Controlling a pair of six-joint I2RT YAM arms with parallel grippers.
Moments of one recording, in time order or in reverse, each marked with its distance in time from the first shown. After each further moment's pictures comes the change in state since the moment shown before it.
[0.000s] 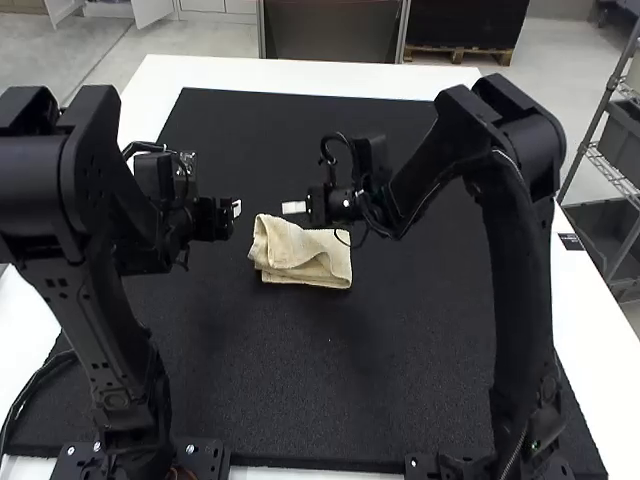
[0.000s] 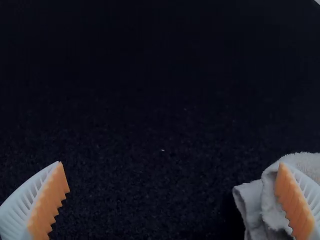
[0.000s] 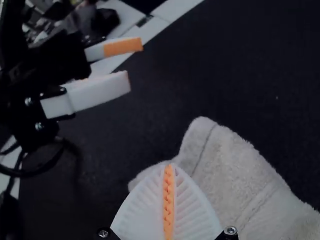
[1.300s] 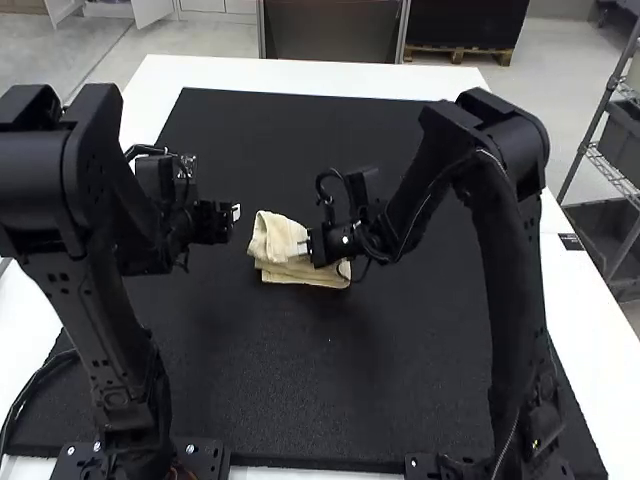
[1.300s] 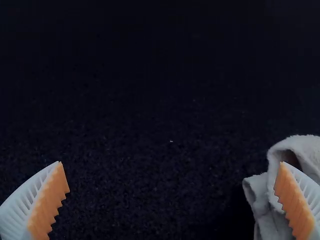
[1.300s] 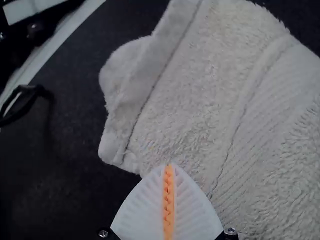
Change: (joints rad) left arm 0.000 0.020 0.001 -0.004 -0.019 0.018; right arm 0.035 0.052 -0.101 -0.012 0.047 -0.077
